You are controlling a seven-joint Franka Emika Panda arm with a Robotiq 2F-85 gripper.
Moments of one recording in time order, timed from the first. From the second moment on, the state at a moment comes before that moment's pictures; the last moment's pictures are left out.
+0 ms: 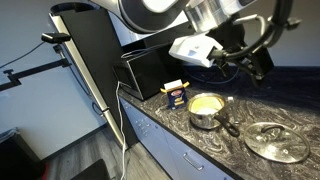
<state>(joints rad) -0.13 0.04 -0.18 -2.23 0.10 2.68 -0.06</state>
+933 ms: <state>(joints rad) -0.14 0.51 -0.17 -1.90 0.11 2.70 0.15</state>
